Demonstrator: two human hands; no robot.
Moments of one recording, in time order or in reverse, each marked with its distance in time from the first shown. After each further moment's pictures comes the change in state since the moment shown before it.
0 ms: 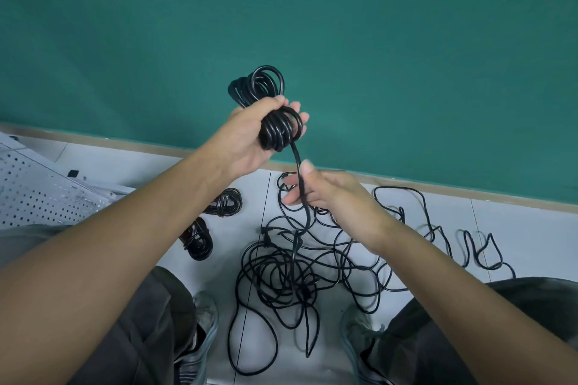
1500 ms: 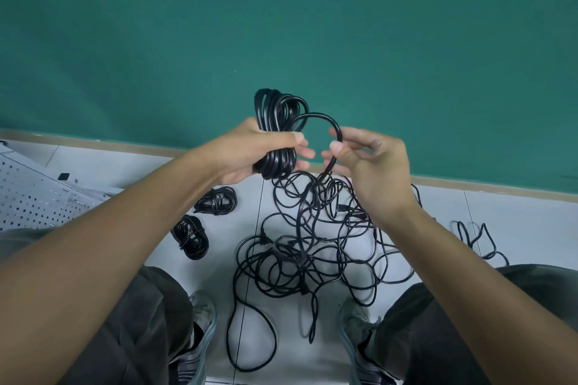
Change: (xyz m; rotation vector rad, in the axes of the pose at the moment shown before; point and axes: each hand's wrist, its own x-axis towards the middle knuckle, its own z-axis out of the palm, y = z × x) left_hand -0.010 -0.009 -0.007 0.716 -0.232 -0.097; right_hand 0.004 -0.001 -0.027 0.314 0.550 -0.193
